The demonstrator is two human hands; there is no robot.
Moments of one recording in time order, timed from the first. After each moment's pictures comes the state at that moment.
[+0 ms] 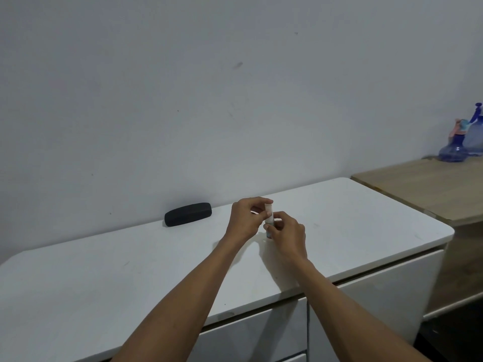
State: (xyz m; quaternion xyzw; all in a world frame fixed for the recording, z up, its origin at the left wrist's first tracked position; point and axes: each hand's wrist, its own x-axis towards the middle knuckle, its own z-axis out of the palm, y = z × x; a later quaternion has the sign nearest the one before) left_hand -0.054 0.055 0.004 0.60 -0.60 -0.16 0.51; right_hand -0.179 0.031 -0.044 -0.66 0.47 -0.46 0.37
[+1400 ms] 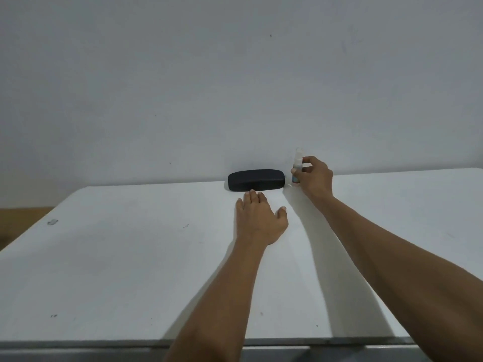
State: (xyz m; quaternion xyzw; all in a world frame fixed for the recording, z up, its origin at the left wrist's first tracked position) left_hand 0.086 0.082 -0.067 0.87 -0.46 0.00 0.15; right_hand 0.017 -0.074 -0.038 -0.70 0.45 -0.41 0.38
